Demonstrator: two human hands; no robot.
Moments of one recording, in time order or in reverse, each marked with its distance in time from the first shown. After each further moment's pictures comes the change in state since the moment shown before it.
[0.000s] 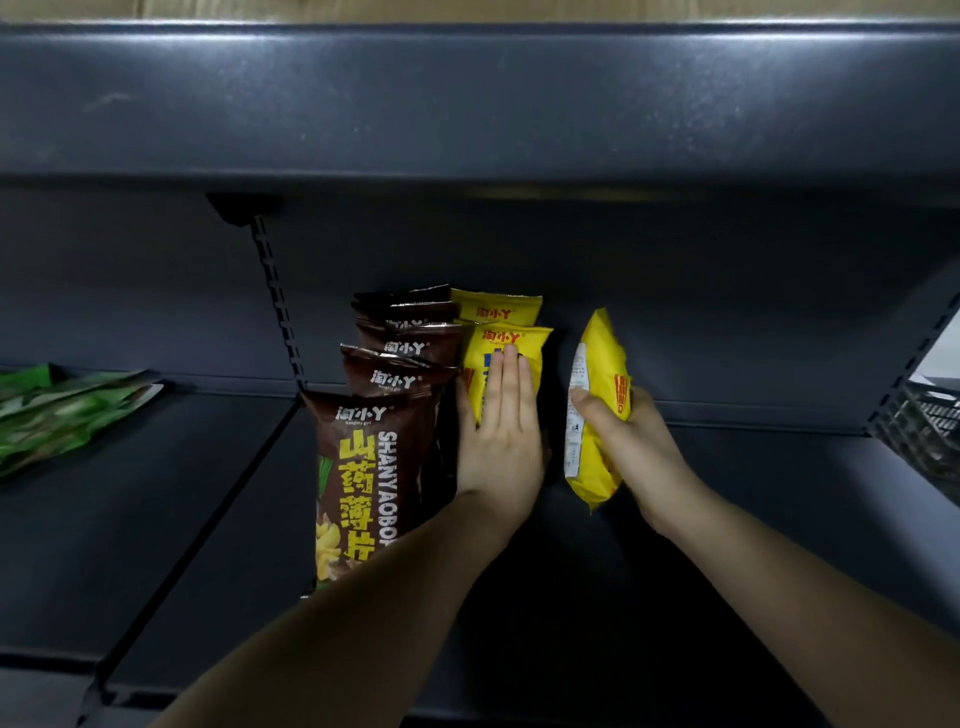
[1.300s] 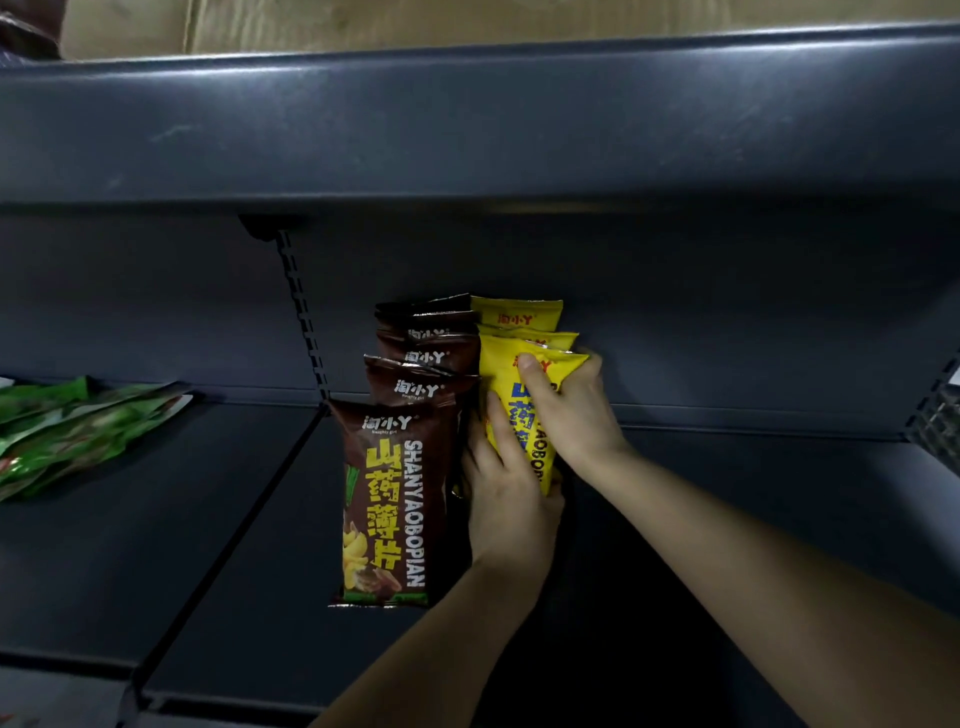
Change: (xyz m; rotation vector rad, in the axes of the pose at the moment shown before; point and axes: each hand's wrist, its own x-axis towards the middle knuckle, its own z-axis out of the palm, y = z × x) left_hand -0.034 0.000 -0.012 -0.516 -0.065 -0.385; right_hand 0.025 -0.015 0.064 -0.428 0.074 -0.112
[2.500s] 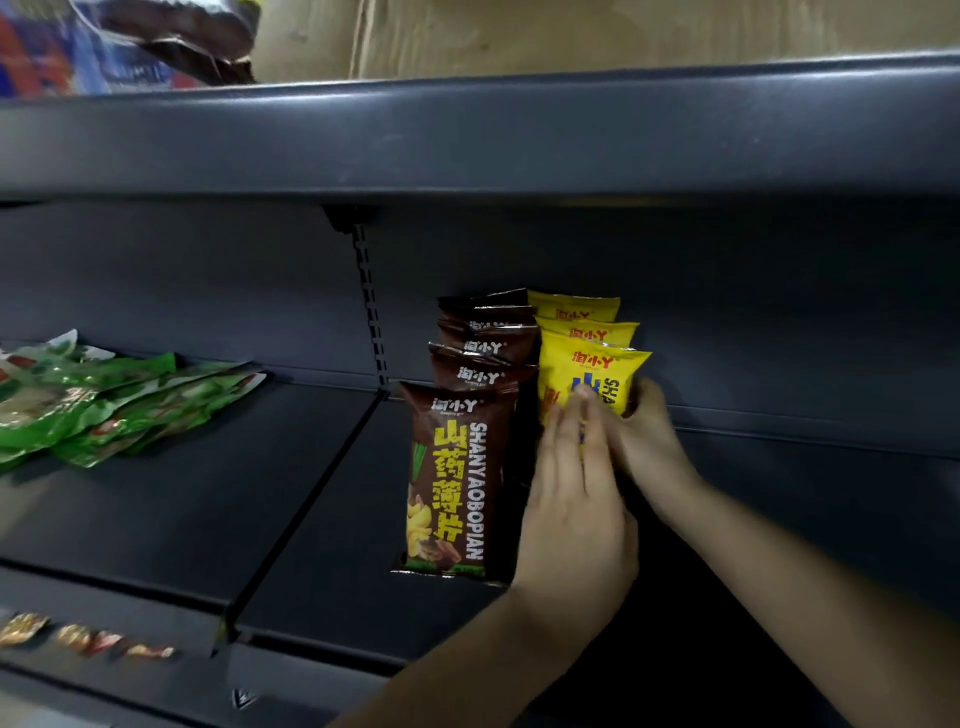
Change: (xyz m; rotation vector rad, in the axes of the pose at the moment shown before) left_hand -0.041 0.017 -0.051 -0.006 0.070 0.350; right_hand -0.020 0.023 0.001 0.258 -0.059 0.017
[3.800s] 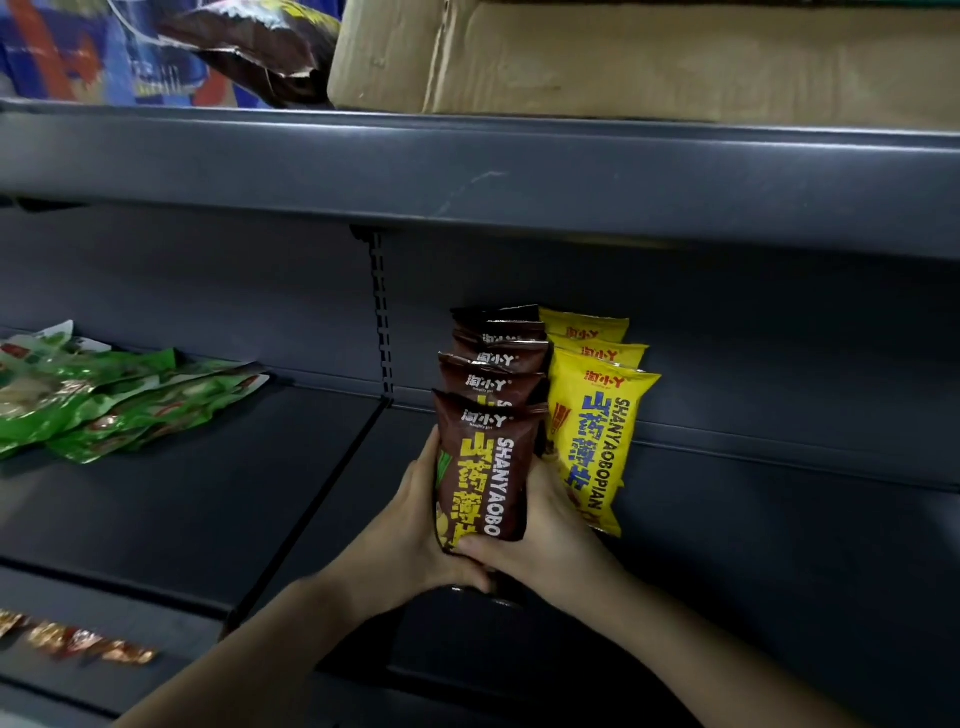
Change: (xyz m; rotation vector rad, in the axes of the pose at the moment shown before) left_hand -0.015 -0.135 -0.078 -0.458 -0.530 -0.307; right_hand -0.079 -0.005 0.055 -0.334 -0.388 -0.339
